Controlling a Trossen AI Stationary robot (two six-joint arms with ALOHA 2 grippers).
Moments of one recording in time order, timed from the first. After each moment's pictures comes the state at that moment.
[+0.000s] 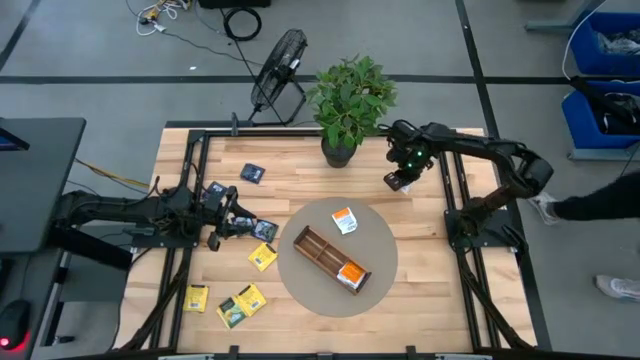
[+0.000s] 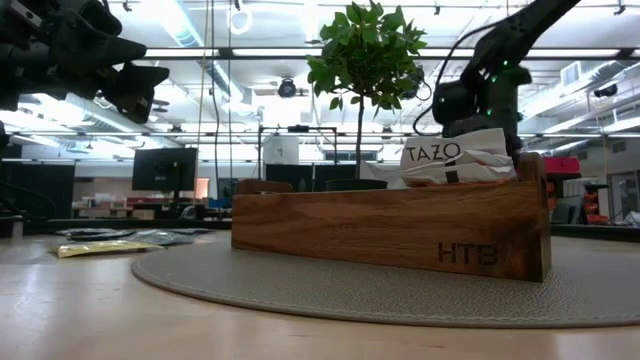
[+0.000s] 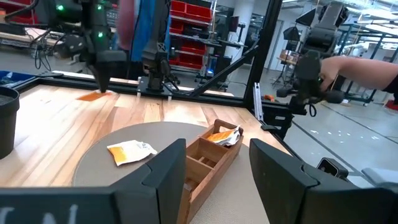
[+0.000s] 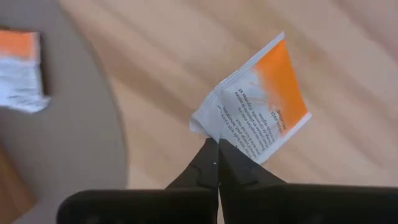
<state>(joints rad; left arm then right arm) 0.00 0.32 0.04 0.30 0.16 -0.19 -0.72 1.48 0.93 -0.98 -0.27 0.20</state>
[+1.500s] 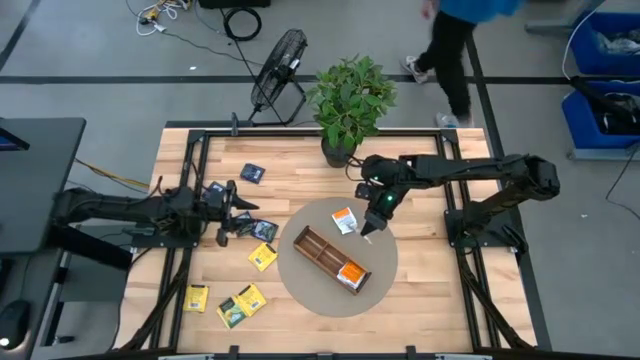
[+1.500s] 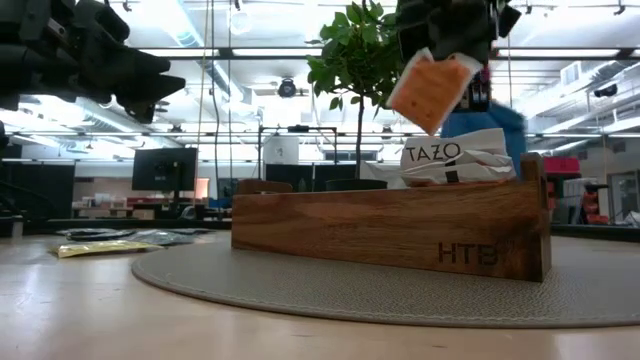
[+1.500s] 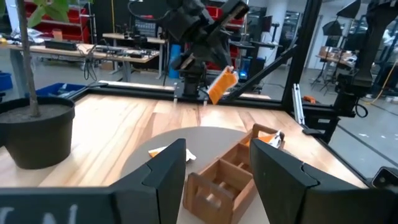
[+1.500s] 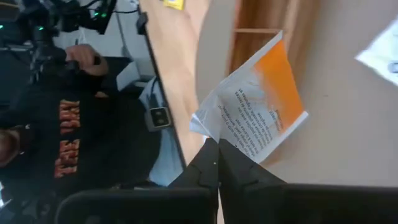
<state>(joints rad) 0.00 0.42 0.05 0.39 0.01 -0.11 -0.14 1.41 1.06 -0.63 -0.73 0.62</state>
